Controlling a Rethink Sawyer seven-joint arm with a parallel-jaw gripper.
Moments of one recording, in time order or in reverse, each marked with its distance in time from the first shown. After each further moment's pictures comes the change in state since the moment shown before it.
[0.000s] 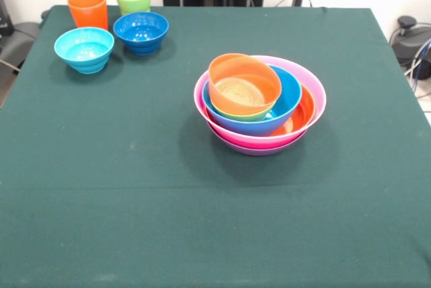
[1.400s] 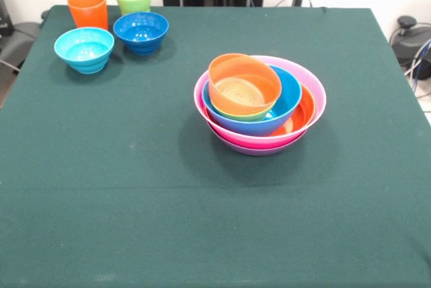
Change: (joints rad) arm 0.055 0.163 -0.107 -0.029 0.294 0.138 -0.042
